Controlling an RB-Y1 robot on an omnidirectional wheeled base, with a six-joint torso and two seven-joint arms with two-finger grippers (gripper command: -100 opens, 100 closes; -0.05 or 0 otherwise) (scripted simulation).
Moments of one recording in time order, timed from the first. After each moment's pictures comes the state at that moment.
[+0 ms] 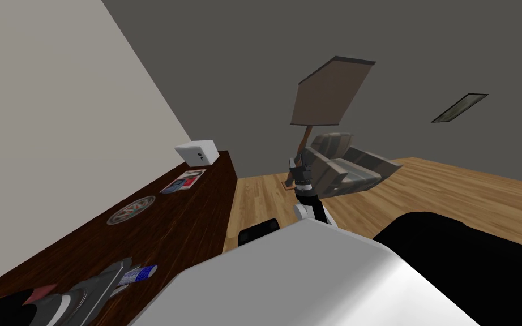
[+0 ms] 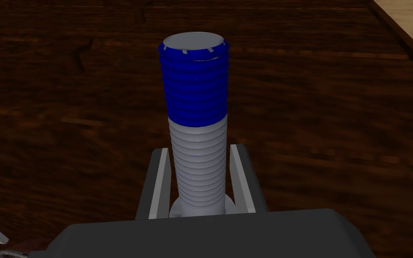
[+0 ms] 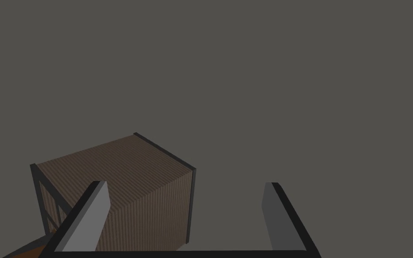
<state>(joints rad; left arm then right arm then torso) 1.45 1.57 0.58 -2.01 1.38 0.49 -0.03 0.55 -0.03 0.05 -2.31 0.02 -0.58 -0.02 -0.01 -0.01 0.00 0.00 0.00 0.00</state>
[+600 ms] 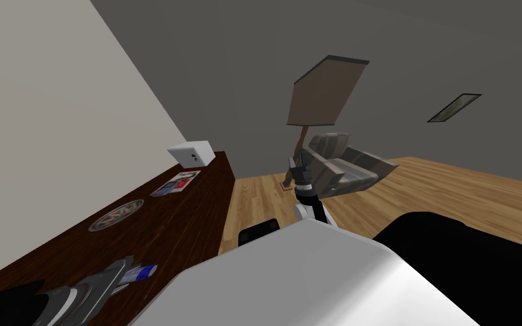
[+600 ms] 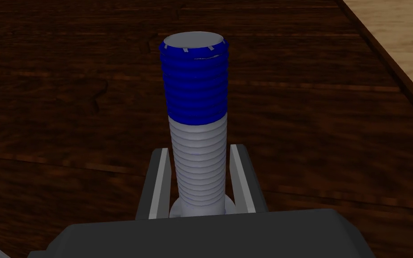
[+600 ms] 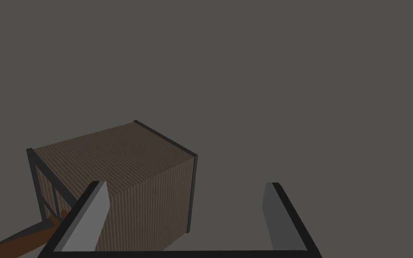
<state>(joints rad) 1.27 1.59 0.45 -1.93 1.44 0.57 -0.10 0.55 -0.03 0.05 -2.31 0.02 -0.58 -0.02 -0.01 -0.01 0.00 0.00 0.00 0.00</state>
